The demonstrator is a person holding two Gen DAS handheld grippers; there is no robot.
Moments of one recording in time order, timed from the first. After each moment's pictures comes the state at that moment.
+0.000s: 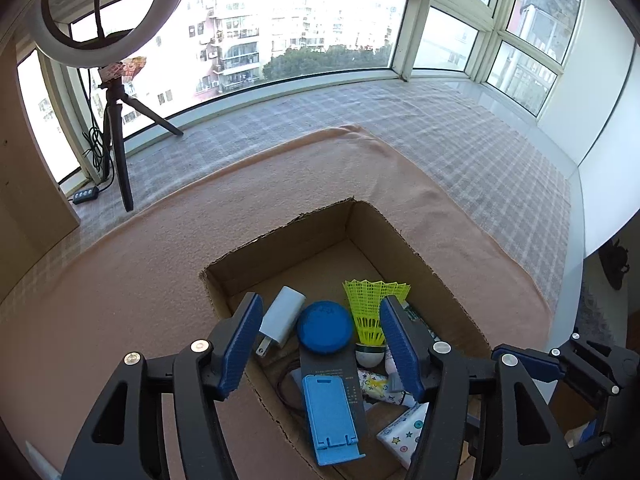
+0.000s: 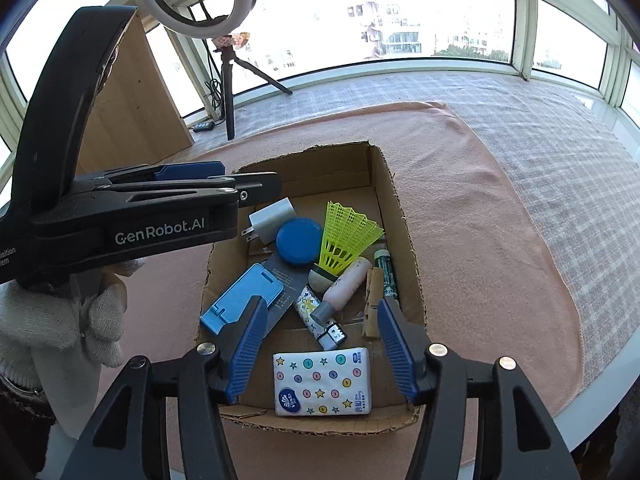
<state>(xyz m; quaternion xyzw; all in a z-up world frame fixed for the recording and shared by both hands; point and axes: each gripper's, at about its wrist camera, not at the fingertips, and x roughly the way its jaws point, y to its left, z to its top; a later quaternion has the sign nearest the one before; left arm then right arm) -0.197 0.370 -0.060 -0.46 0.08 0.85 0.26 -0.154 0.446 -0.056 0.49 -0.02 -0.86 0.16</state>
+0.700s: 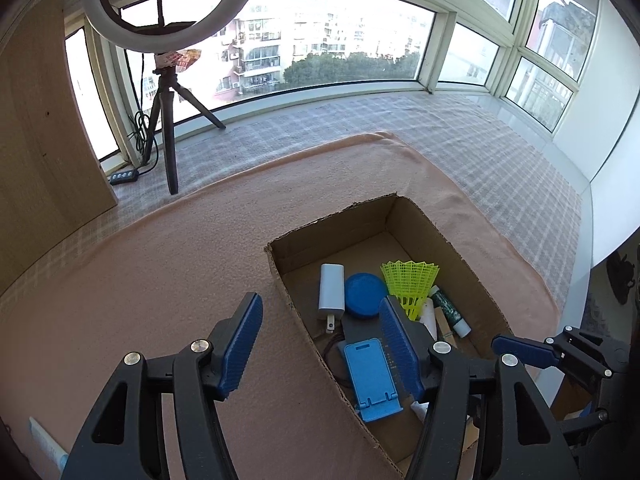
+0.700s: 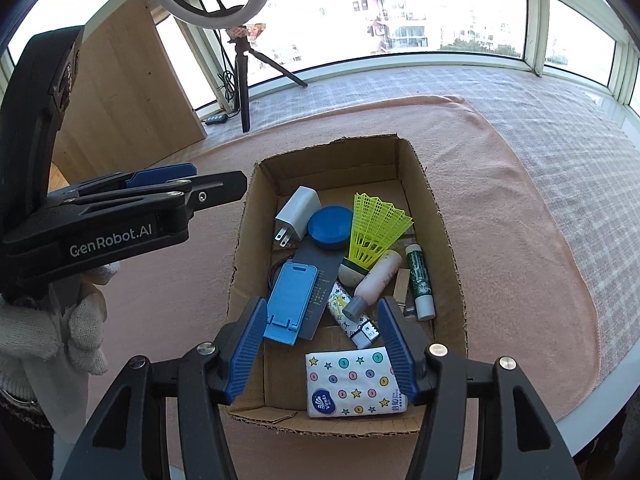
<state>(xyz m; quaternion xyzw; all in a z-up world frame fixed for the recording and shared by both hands) -0.180 0.306 -0.049 -0.45 0.06 0.86 0.22 -0.152 0.420 -0.058 0.50 -0.03 -0.85 0.18</state>
